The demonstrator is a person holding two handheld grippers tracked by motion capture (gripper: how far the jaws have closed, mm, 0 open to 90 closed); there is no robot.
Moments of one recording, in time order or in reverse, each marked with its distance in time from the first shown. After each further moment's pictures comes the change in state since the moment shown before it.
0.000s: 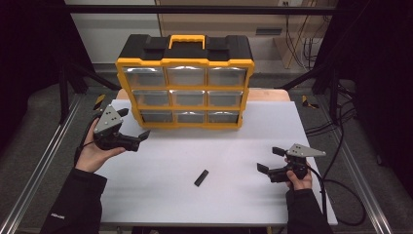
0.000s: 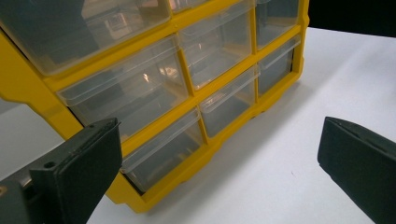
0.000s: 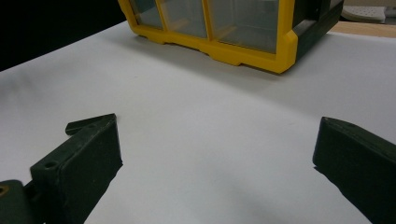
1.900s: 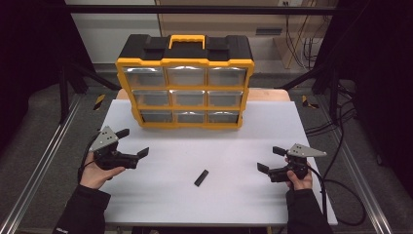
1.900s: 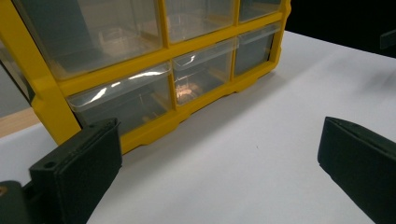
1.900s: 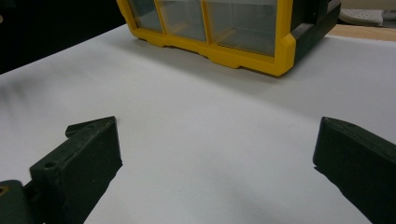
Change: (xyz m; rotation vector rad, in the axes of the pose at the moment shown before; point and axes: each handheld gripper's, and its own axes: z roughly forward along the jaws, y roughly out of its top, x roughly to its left) left arm -0.016 -0.059 -0.004 -0.036 -0.072 -0.170; right arm 0.000 0.000 -0.001 -0.012 -0.003 0.000
